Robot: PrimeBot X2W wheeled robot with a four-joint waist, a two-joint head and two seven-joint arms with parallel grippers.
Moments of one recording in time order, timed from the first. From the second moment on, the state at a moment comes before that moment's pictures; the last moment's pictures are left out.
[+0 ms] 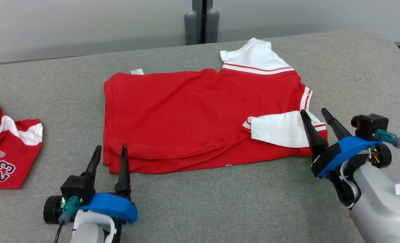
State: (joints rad) left arm -0.21 0.05 -0.07 0.45 -0.17 -0.10 -0.26; right arm -0.61 -0.28 0.41 0.80 0.65 0.13 -0.25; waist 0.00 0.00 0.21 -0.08
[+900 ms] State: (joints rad) left arm -0.20 0.07 -0.06 0.58 -0.09 -0.10 -0.26; right arm -0.50 -0.31 0.43 0.85 0.62 0.13 -0.26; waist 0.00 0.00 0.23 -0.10
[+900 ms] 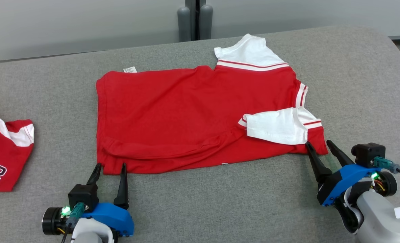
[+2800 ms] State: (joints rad) left arm 0.10 0.05 -0.07 0.21 -0.17 -0.03 -0.26; right arm -0.07 -0.35 0.19 0.42 0.51 0.13 -0.22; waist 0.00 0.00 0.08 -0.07
